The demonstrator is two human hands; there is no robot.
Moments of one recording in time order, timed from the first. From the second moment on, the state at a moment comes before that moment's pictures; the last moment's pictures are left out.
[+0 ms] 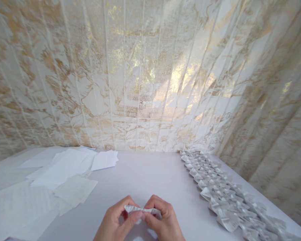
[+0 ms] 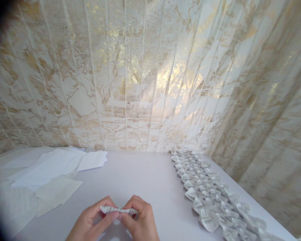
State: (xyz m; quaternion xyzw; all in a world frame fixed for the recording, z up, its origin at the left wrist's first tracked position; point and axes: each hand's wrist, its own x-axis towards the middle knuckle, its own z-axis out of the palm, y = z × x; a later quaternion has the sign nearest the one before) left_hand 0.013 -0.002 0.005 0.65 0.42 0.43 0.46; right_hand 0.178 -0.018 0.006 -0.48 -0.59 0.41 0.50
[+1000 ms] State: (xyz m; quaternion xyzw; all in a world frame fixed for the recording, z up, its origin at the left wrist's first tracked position) left_hand 0.011 0.007 -0.002 0.56 0.41 0.47 0.54; right_hand 0.182 -0.016 -0.004 -0.50 -0.67 0.33 0.44
